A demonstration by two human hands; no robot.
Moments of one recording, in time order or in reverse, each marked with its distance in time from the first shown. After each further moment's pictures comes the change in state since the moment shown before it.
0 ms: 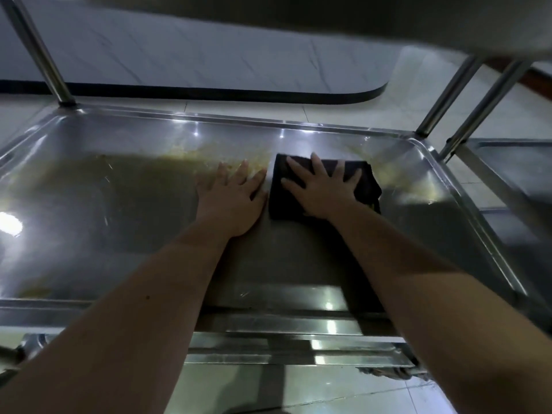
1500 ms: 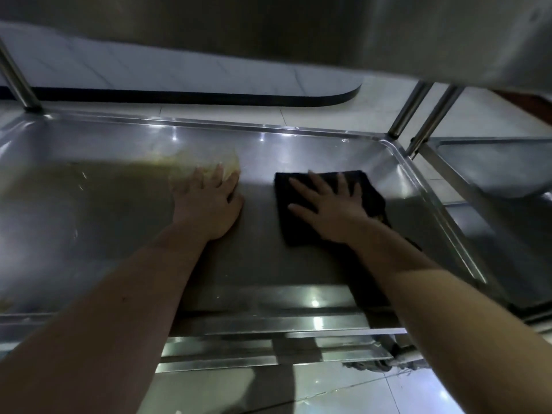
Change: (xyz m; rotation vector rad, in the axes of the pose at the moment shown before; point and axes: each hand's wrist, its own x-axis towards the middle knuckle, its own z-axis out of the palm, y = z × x) left_hand 0.002 0.011 0.003 0.042 0.004 -0.002; right_hand -0.053 0.067 0.007 0.014 -0.001 -0.047
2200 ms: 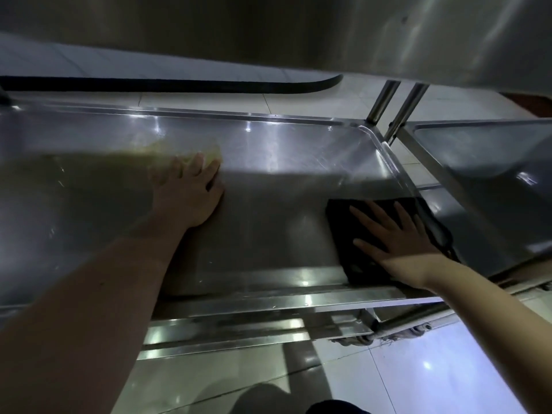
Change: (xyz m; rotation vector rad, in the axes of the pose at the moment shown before) left_hand -0.003 -0.007 0.000 -0.034 0.010 -0.002; right_hand -0.129 0.093 0.020 0.048 -0.058 0.139
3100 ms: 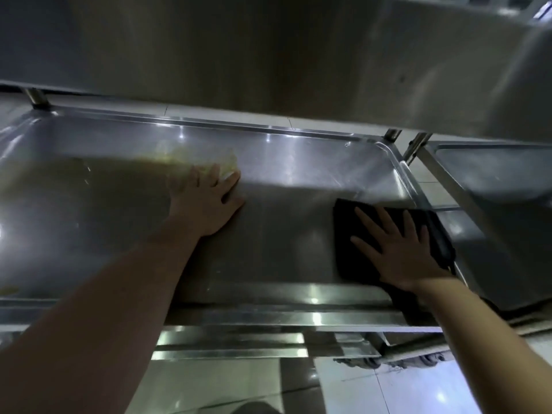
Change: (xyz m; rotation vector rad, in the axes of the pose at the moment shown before) left_hand -0.004 0.004 -0.004 0.032 -0.020 -0.006; right_hand 0.037 -0.011 -0.003 -0.151 -0.052 0.034
